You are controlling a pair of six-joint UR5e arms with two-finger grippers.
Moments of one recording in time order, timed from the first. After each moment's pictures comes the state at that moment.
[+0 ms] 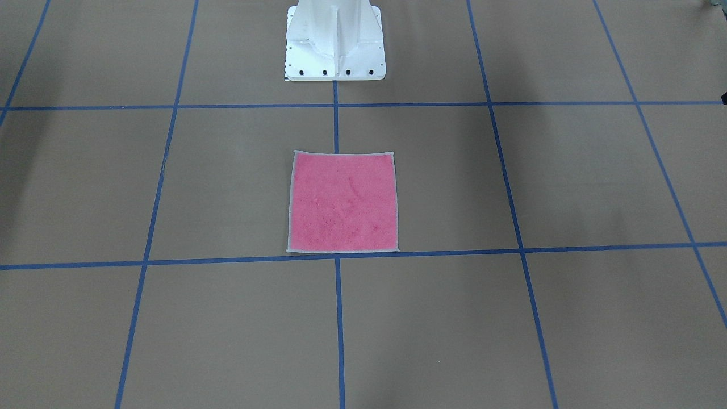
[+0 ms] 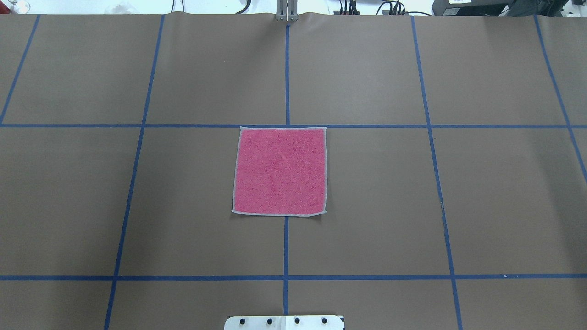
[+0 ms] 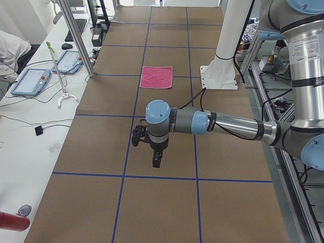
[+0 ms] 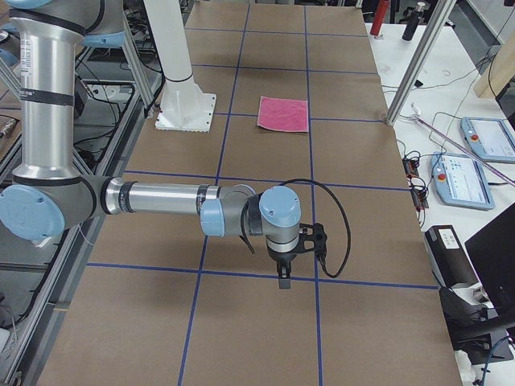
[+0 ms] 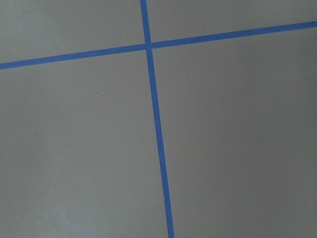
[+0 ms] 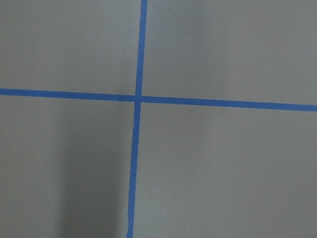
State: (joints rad) left arm -1.52 -1.37 -1.94 -1.48 -2.32 0.04; right arm 1.63 -1.67 1.70 -1.48 2.31 -0.02
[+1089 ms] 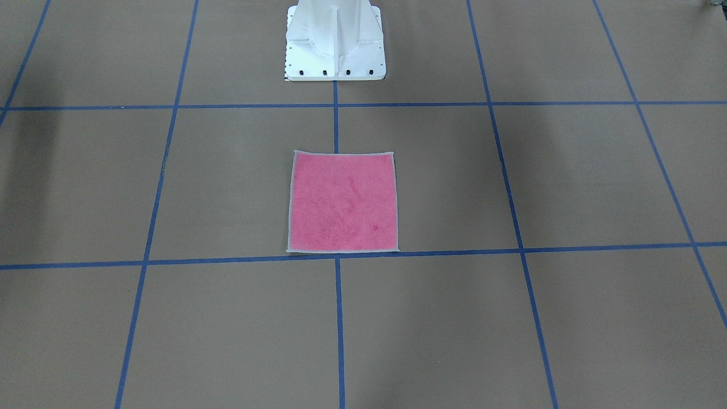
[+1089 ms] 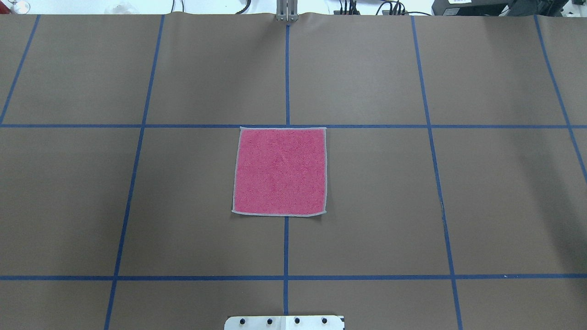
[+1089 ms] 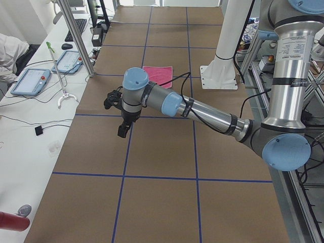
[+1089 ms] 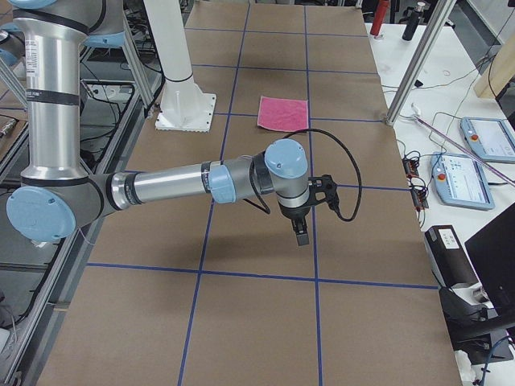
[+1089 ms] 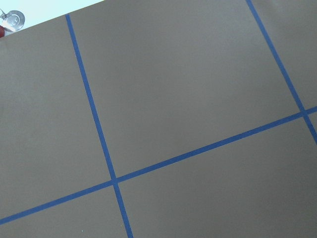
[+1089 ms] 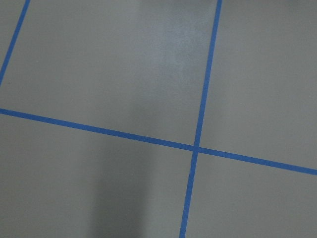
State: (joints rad) left arm -1.51 -1.62 -1.89 -1.63 -2.33 0.00; right arm 1.57 -1.63 1.84 -1.48 2.38 0.03
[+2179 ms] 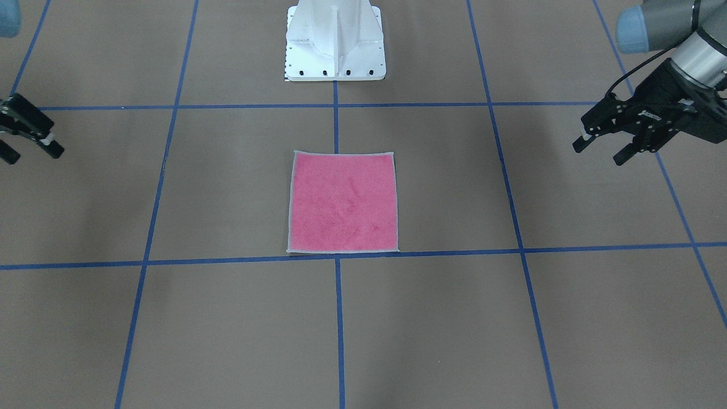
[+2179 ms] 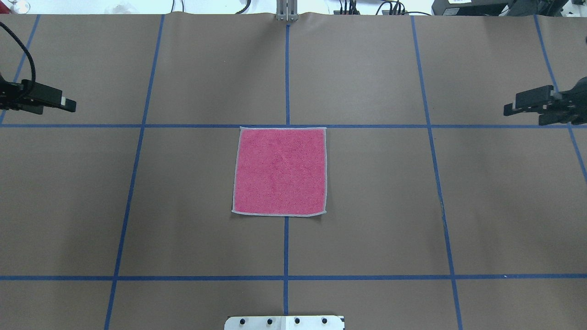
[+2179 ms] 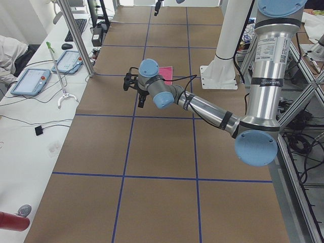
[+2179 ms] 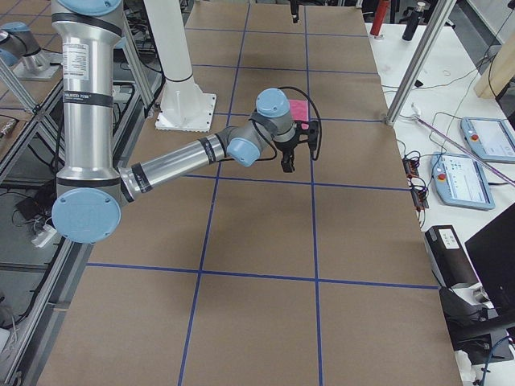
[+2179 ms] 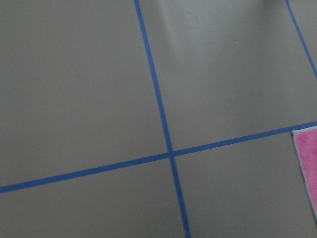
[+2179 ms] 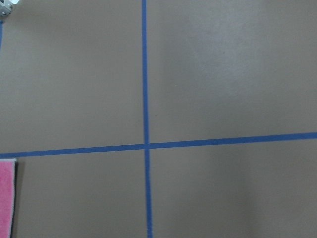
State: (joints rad) left arm -1.09 -1.65 -1.91 -2.15 -2.32 -0.97; right arm 1.07 -1.60 2.04 -1.08 2.20 1.11
